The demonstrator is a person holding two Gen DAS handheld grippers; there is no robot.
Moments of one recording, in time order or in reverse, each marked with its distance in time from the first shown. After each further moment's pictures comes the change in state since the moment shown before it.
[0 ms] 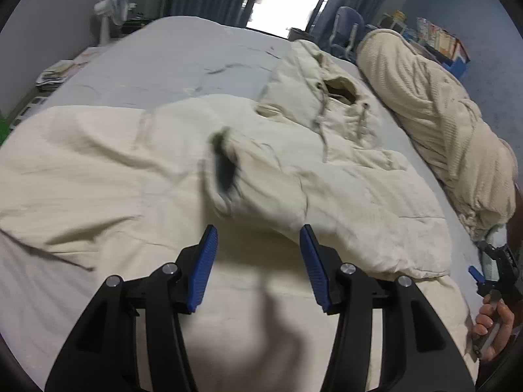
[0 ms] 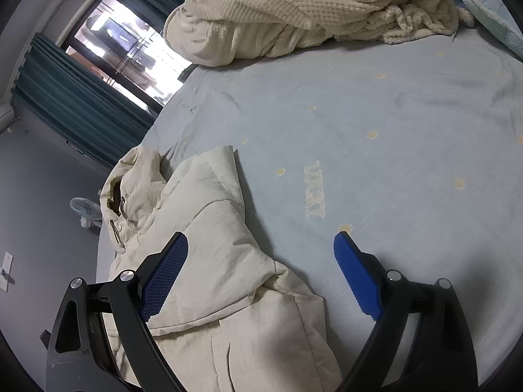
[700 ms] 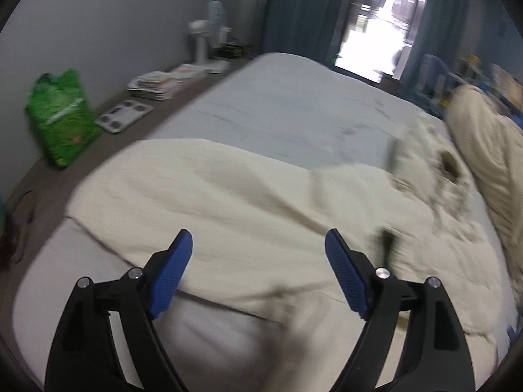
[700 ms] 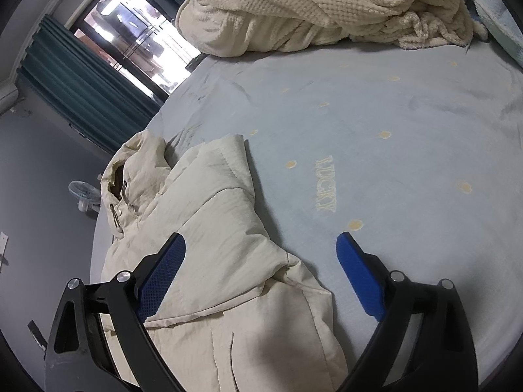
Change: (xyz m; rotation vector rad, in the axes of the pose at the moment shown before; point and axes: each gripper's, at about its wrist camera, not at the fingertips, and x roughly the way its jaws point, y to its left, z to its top) left arm -0.061 0.134 0.031 -0.201 -0.155 0.357; right arm 0.000 0.017 -0.009 -0.067 0.017 -0.002
